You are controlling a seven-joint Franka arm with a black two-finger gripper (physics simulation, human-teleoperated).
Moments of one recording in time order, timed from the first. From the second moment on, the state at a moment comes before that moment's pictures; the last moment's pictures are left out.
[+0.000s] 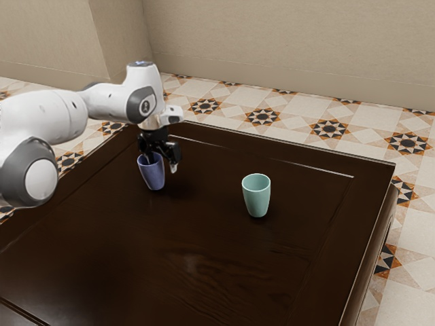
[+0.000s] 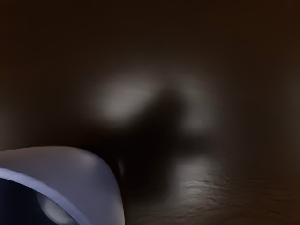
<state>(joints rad) 0.20 0.80 -0.10 -1.16 0.07 1.93 0.19</state>
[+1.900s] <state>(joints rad) 0.17 0.68 -0.09 -1.25 0.07 1.93 0.14</state>
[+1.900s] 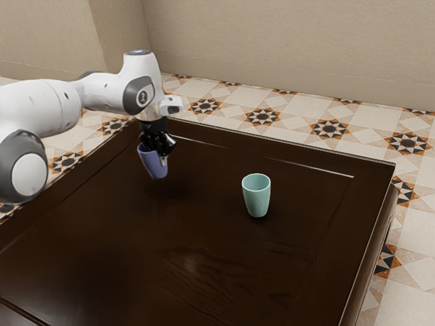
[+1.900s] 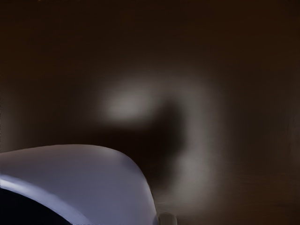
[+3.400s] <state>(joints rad) -0.09 0.49 -0.30 -1.30 0.30 1.91 -0.04</state>
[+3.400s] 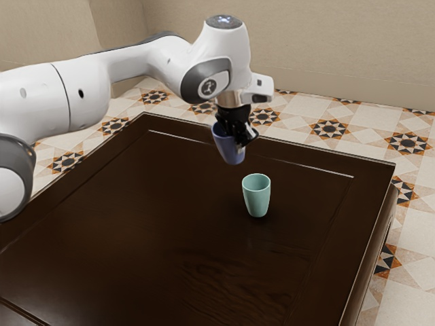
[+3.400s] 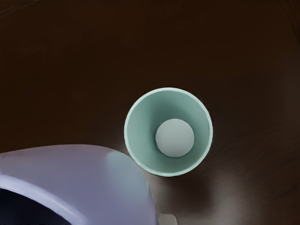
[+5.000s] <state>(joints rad) -0.08 0.70 -0.41 -1.19 0.51 1.97 -0.23</state>
